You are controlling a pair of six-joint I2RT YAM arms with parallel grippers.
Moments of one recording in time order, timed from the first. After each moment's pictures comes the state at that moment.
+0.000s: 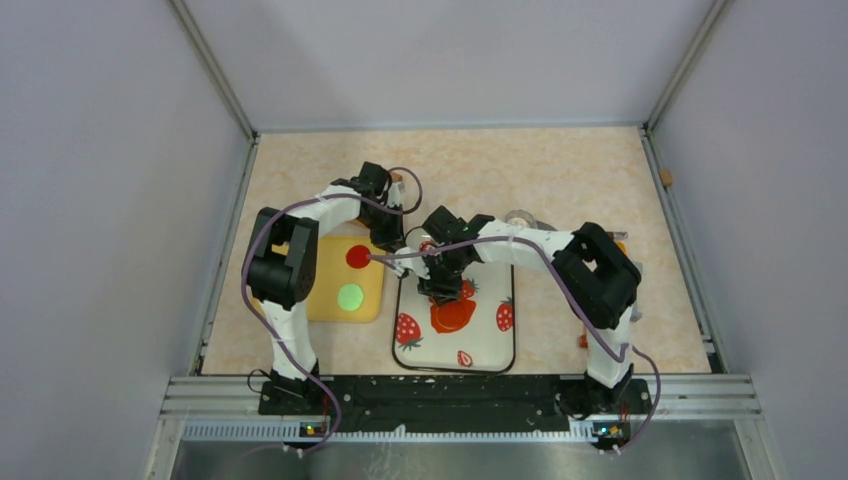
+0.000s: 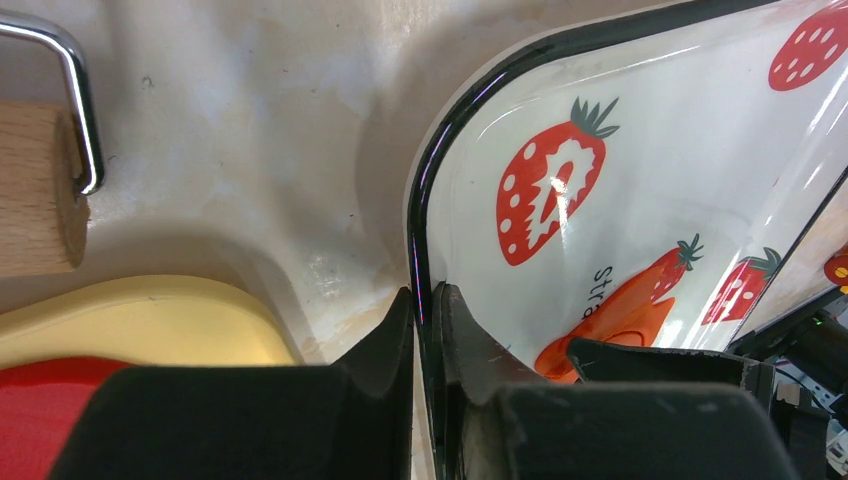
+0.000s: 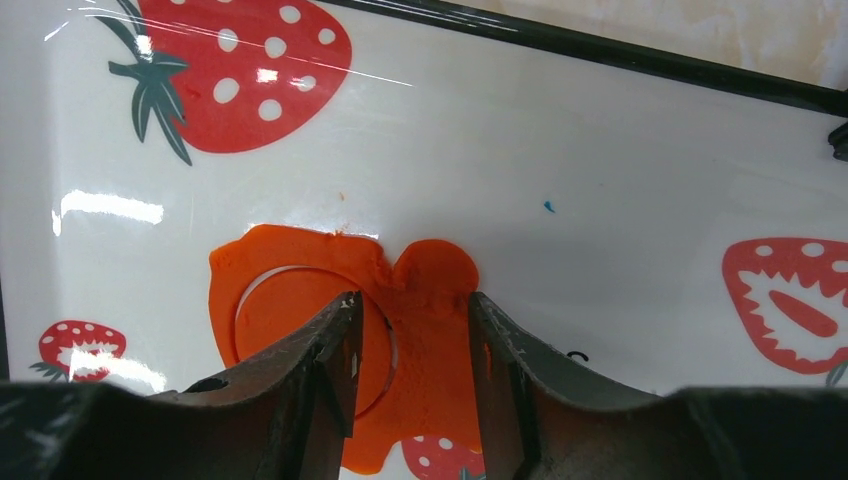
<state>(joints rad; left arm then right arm) -0.33 1.96 1.34 -0.63 0.40 -0.31 0.85 1.93 1.32 -0.63 -0.48 -0.77</state>
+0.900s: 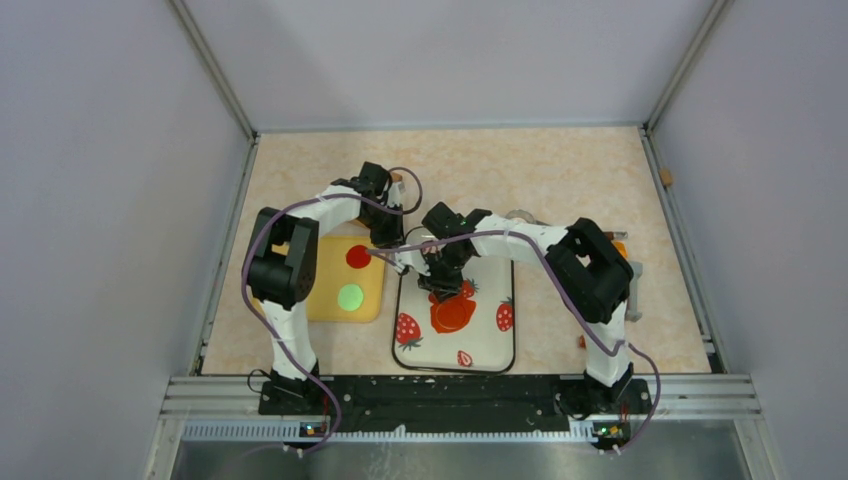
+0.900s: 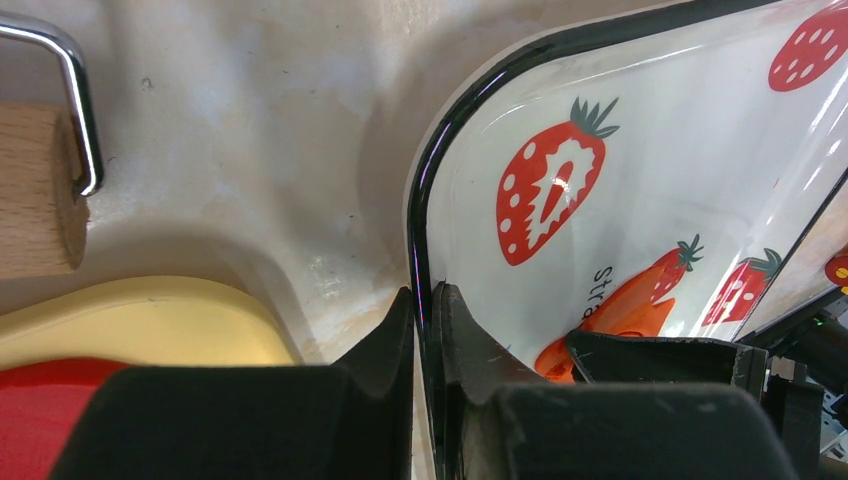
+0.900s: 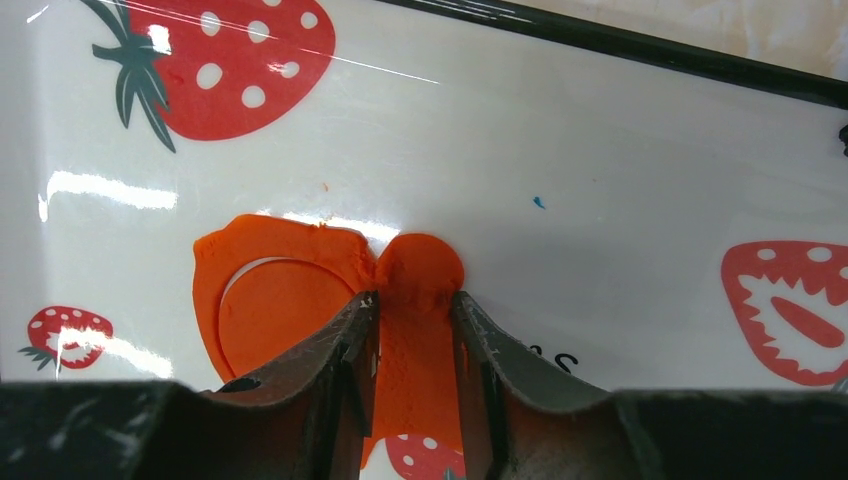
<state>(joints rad) -0.33 1.96 1.34 -0.63 0.40 -0.31 0.83 1.98 1.38 -0.69 -0.51 -0.81</state>
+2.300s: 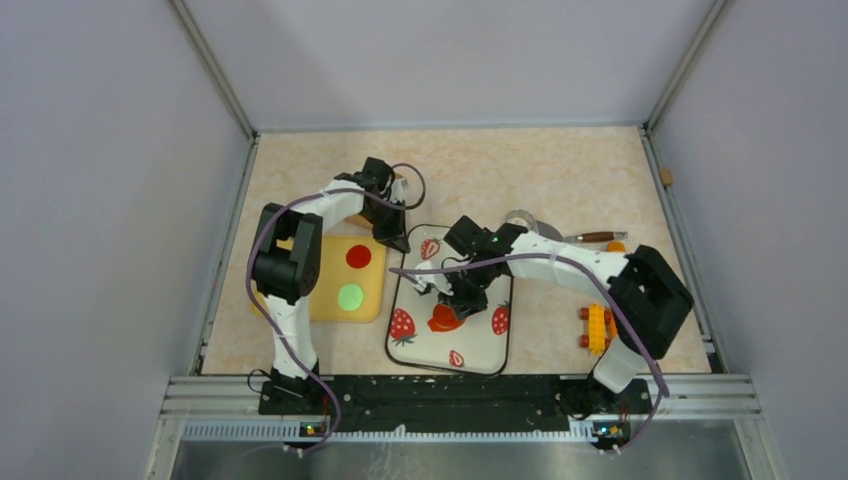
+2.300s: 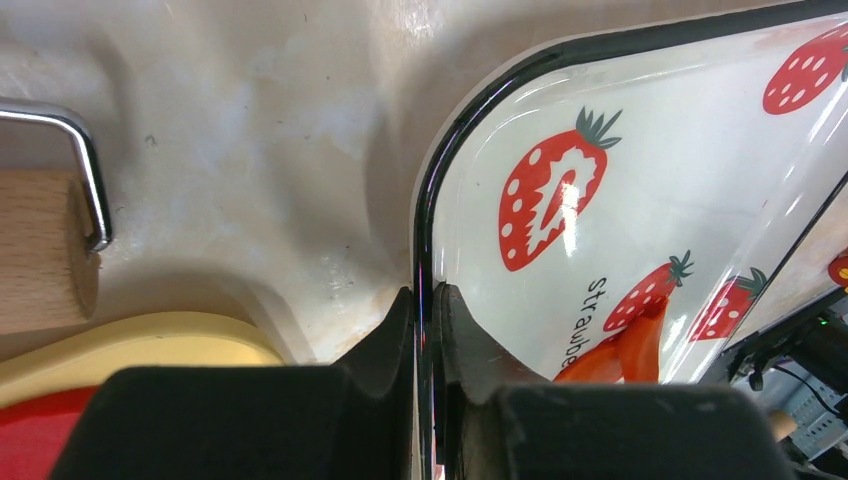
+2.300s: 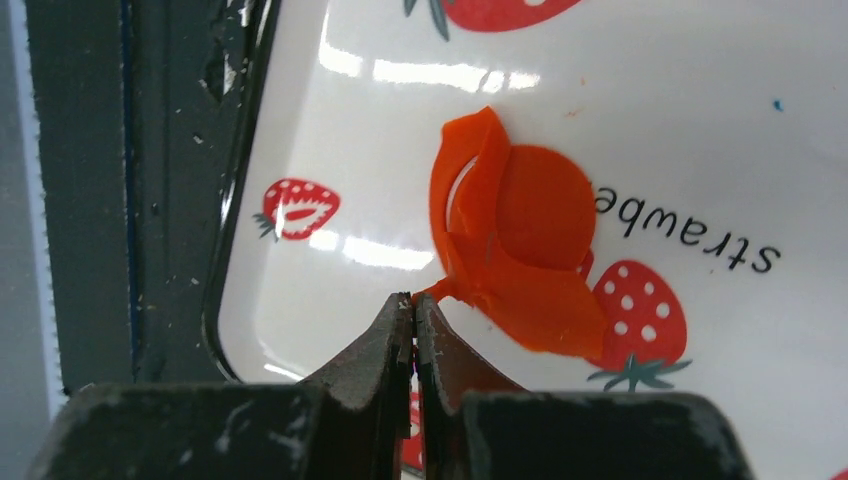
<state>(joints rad) -0.32 2.01 1.41 -0.67 0.40 -0.29 0.88 1.69 1.16 -0.77 -0.55 -0.75</state>
